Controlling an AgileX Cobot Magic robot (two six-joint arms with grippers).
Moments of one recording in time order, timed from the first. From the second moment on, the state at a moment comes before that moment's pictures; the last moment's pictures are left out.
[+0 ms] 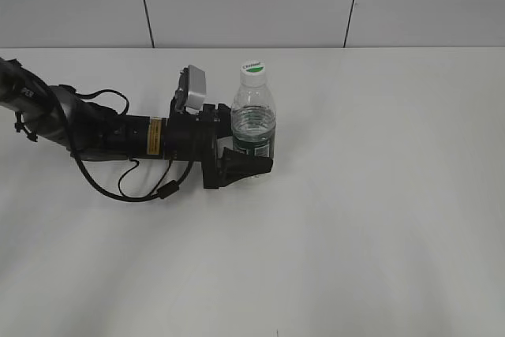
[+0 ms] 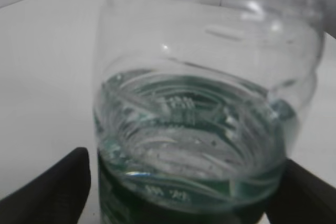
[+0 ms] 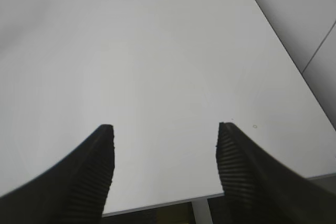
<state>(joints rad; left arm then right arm) -0.27 2.48 -1.38 1.38 -1.21 -0.66 0.00 -0.01 -0.51 -0.08 1.09 -0.03</state>
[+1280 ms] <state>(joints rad) -0.31 2.49 -1.38 1.37 -1.21 -0.67 0.00 -0.01 -0.51 -0.08 1.09 -0.03</state>
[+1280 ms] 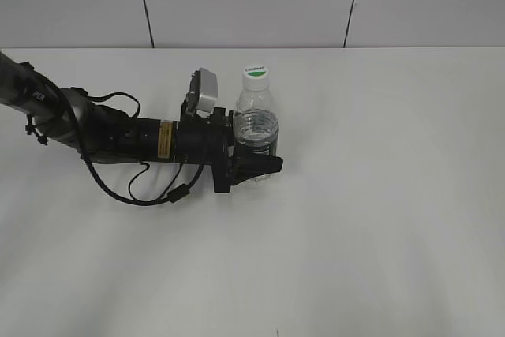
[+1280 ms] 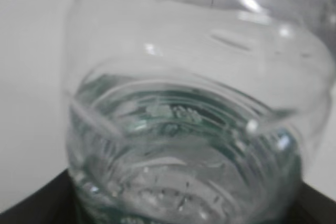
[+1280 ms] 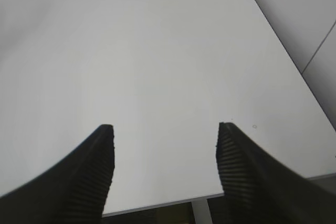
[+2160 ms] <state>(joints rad) -0.31 2.49 -1.38 1.37 -1.20 -0.67 0.00 0.23 -0.62 0.03 1.10 0.04</state>
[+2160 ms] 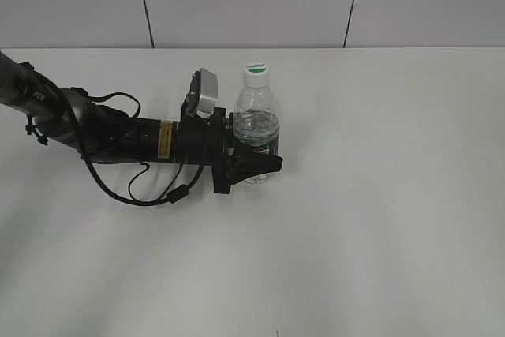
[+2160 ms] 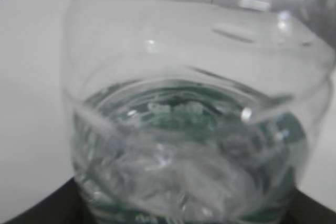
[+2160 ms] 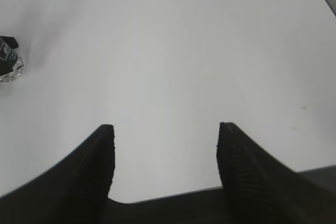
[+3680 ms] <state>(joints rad) -0.31 2.49 -1.38 1.37 -1.21 -0.67 0.26 1.81 -1.73 0.25 1.22 0.17</state>
